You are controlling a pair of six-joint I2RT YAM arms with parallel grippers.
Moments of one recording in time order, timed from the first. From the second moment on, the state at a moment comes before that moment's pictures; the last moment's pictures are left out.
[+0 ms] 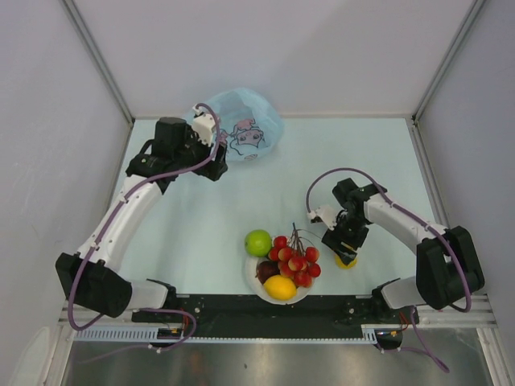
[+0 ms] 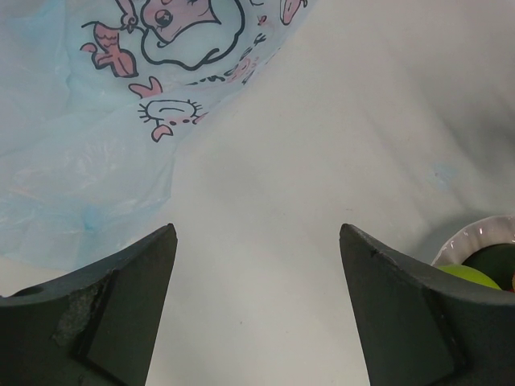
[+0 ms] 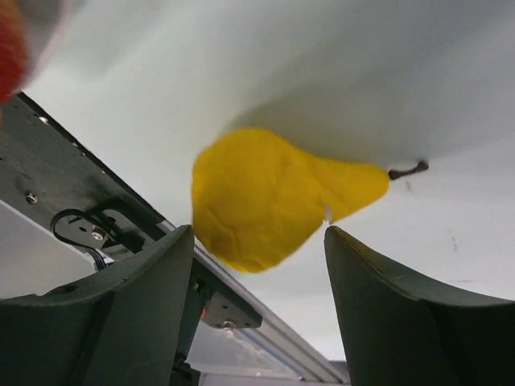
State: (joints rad) left arm -0.30 1.31 1.32 -0.62 0.24 0.16; right arm 0.41 1.42 0.89 -1.08 -0.19 -0.60
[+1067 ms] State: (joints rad) left arm -0.27 1.53 1.56 -0.82 0.26 0.41; right arm 0.28 1.04 0.88 -0.94 -0.56 -1.03
